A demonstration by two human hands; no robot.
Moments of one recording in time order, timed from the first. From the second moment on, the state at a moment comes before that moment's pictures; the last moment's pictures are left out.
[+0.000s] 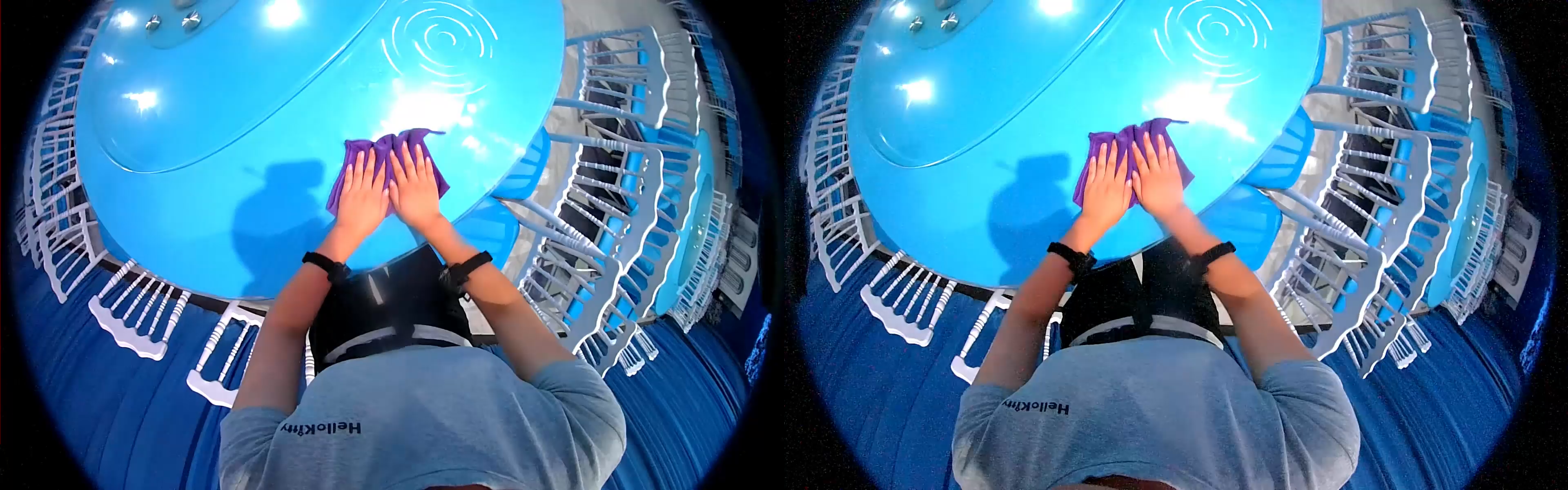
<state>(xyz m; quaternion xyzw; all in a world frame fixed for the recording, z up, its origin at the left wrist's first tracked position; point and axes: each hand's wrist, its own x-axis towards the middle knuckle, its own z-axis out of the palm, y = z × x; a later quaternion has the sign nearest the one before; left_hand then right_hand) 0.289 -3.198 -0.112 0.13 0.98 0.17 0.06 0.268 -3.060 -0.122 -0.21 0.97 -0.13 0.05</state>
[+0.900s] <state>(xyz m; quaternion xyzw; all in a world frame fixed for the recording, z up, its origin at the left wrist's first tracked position) 0.305 -3.178 -0.101 0.25 0.94 0.21 0.09 0.322 -3.036 -0.117 -0.12 0.98 -0.18 0.03</state>
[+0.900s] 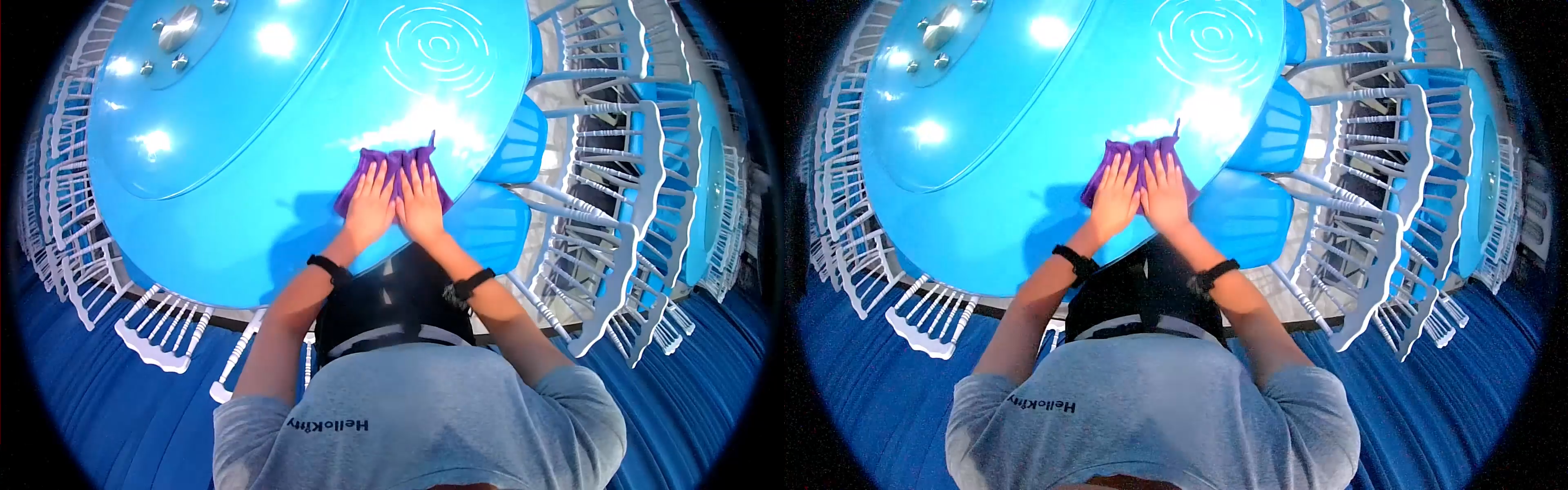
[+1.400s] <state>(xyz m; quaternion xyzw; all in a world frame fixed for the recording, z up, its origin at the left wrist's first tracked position) 0.185 -3.143 -0.120 0.25 0.94 0.23 0.01 0.201 -3.005 -0.126 -0.11 0.97 -0.19 0.01</state>
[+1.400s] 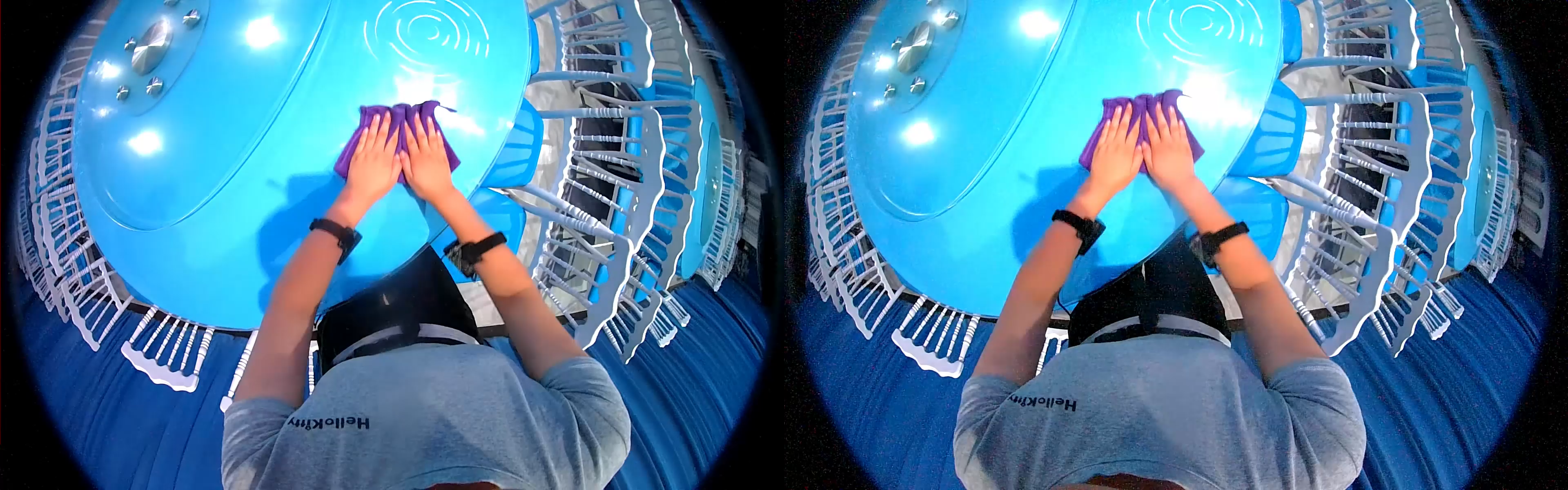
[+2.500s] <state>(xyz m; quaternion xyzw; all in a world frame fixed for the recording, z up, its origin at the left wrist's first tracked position) 0.292 -3.198 -0.116 0.19 0.96 0.19 0.05 0.289 -3.055 -0.123 -0.12 0.98 -0.15 0.05</state>
